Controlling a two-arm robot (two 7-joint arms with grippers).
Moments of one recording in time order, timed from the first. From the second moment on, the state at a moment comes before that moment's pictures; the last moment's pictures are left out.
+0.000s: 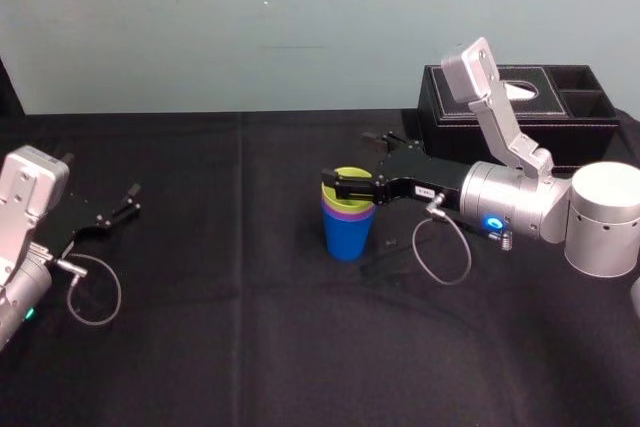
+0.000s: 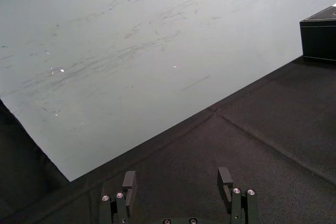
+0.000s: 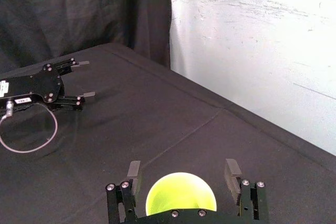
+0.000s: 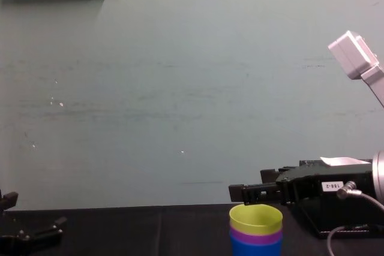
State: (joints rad) left arm -0.20 0.60 0.45 -1.41 -0.25 -0.12 0.03; right arm 0.52 0.46 -0.54 -1.33 0.48 0.22 0.55
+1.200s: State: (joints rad) left arm -0.20 0.60 0.45 -1.41 -0.25 -0.12 0.03; right arm 0.19 0.57 -0.29 -1.46 0.51 0.07 0.42
